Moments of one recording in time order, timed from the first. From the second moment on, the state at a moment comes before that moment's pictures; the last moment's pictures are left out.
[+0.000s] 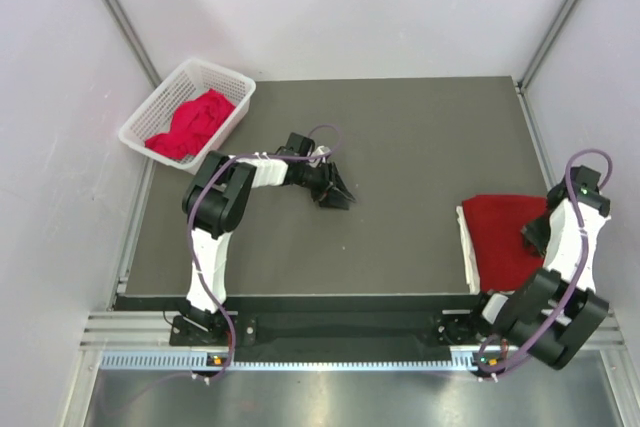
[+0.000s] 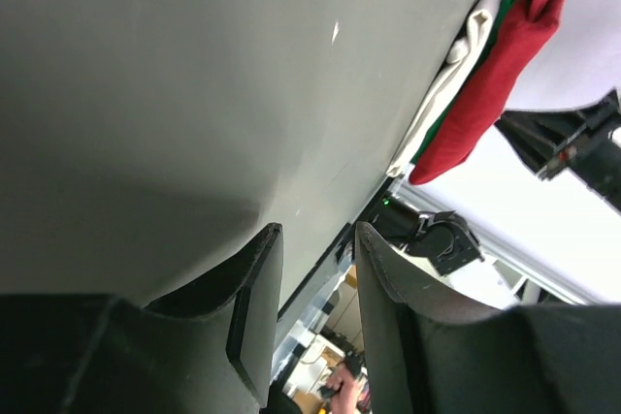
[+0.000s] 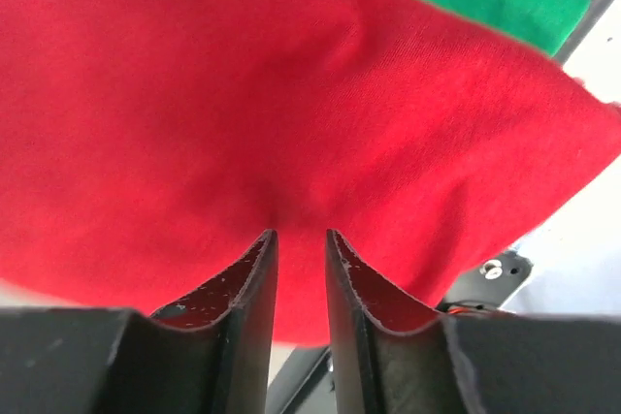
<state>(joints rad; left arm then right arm) -0.44 2.15 1.27 -0.09 0.89 -0.91 -0.59 1.12 0.89 -1.04 0.18 0.54</state>
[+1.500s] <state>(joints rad) -0.44 2.06 1.45 -0.50 0.74 -0.62 -0.33 1.19 1.01 -1.05 0.25 0.49</state>
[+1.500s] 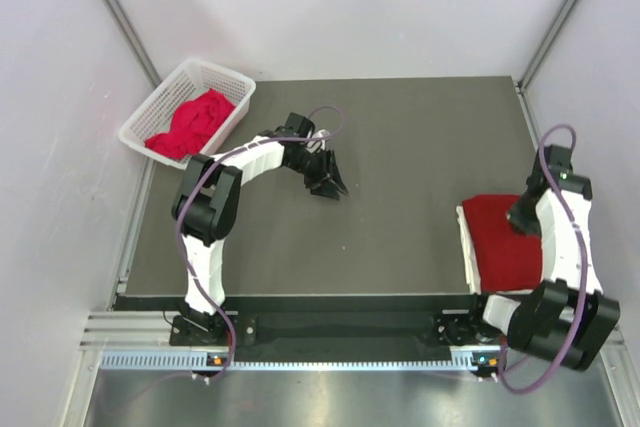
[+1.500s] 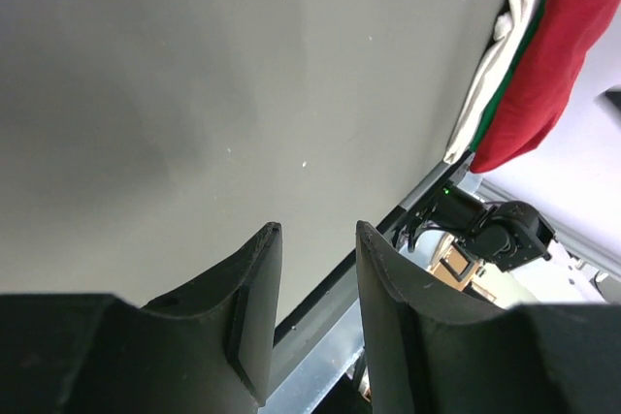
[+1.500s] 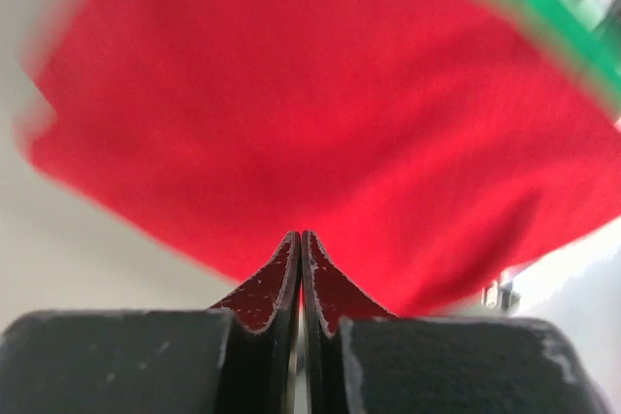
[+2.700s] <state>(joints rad) -0.44 1.67 1.46 -0.48 0.60 -0.68 -0.17 1.12 1.25 -1.08 -0.04 0.42</state>
